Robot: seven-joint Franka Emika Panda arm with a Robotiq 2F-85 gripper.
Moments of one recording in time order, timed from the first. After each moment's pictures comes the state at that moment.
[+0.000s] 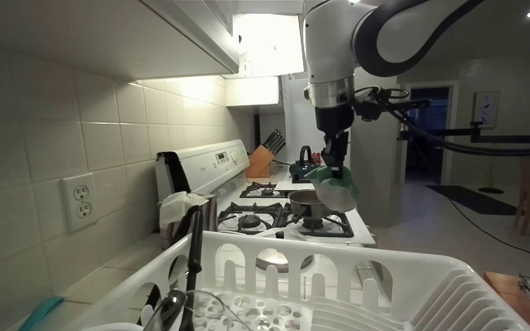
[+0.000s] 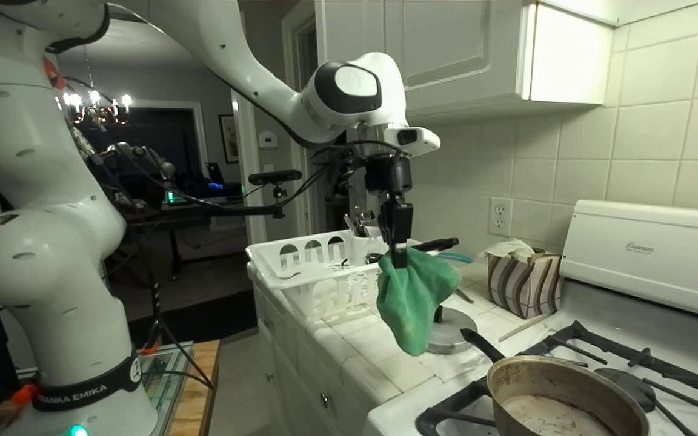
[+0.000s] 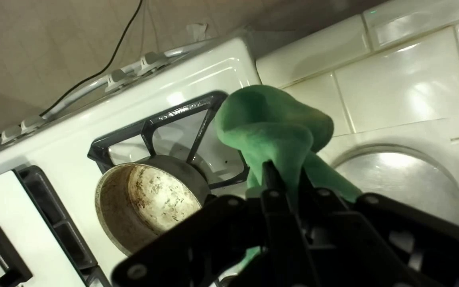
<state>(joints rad) 0.04 -0.15 0.00 -2.26 -0.42 2.06 0.36</state>
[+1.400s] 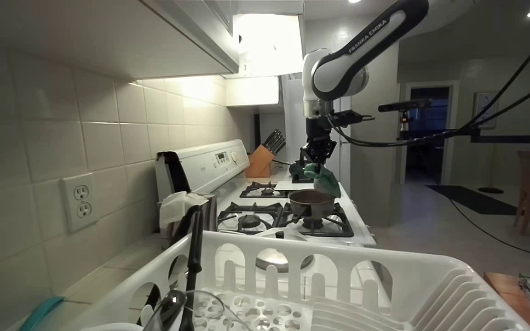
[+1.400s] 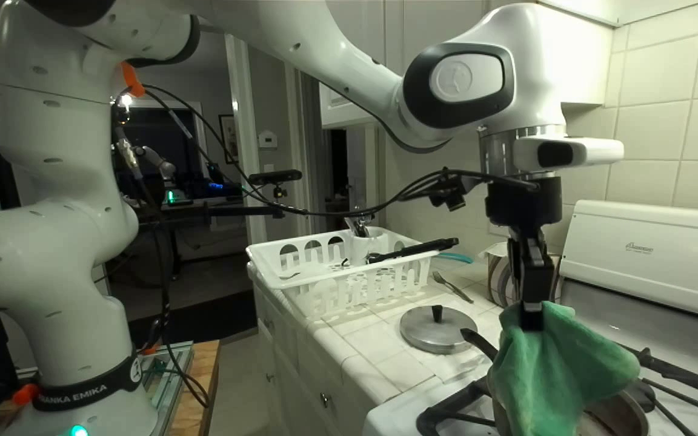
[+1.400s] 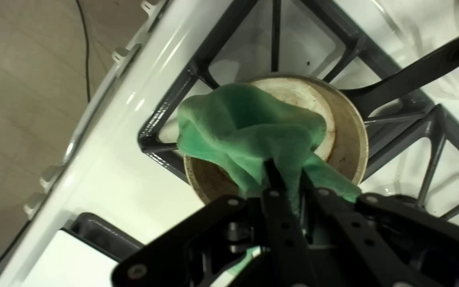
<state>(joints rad) -0.19 0.20 -0.17 -1.90 -0.15 2.19 0.33</state>
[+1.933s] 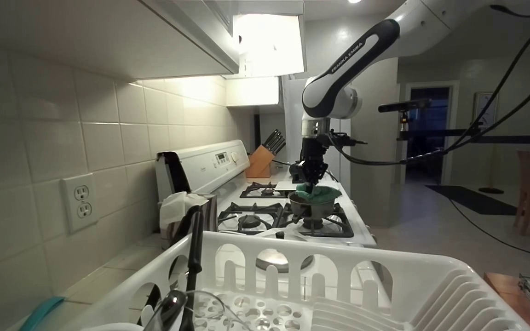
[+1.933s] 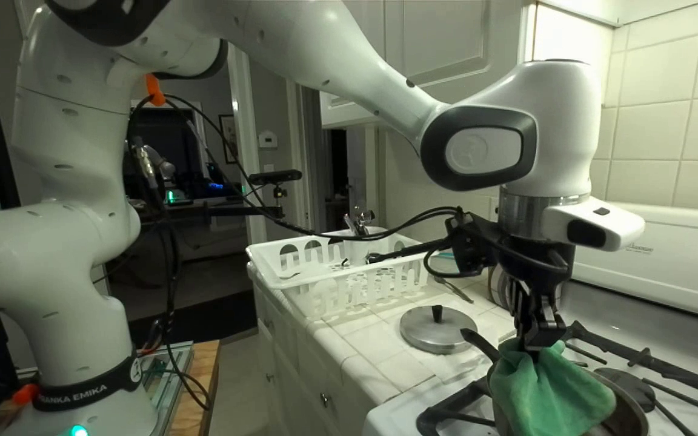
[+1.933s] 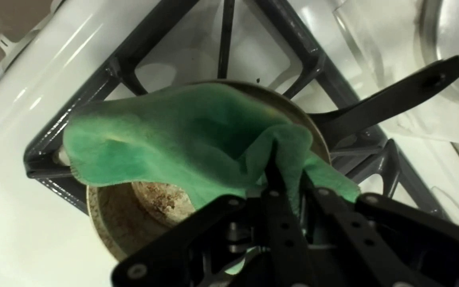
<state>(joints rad) -0.23 0.34 -0.15 -1.86 0.13 2.24 0.01</state>
